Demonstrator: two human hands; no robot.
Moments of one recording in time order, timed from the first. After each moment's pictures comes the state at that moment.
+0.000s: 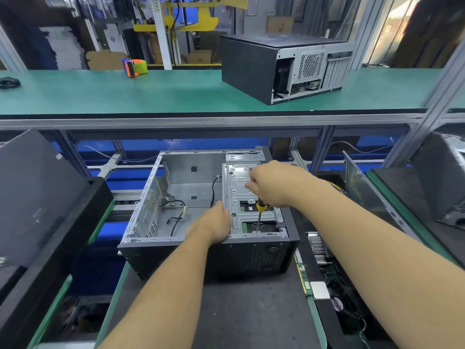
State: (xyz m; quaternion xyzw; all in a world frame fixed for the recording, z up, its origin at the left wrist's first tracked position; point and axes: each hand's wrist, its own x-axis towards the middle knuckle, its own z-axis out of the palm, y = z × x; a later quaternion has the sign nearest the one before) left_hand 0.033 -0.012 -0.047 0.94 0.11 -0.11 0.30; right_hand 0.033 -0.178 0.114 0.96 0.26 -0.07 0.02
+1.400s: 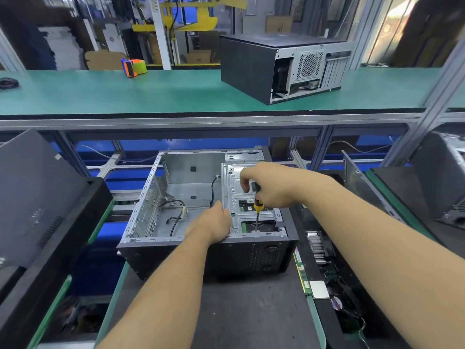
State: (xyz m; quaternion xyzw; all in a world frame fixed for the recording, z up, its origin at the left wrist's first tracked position) left_hand 0.032 -0.013 -0.045 0.95 0.12 -0.11 0.27; right_hand 0.027 -0.181 0.128 0.94 0.30 -0.16 -0.05
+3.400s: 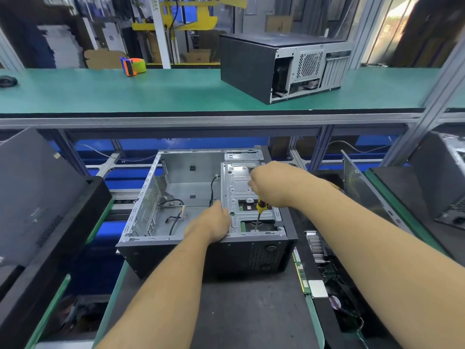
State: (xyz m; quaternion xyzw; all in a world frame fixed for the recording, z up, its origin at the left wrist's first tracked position) left_hand 0.032 -0.013 -0.047 0.94 0.11 -0.11 0.29; right_hand 0.026 -0.178 0.121 0.96 0.27 -0.08 0.06
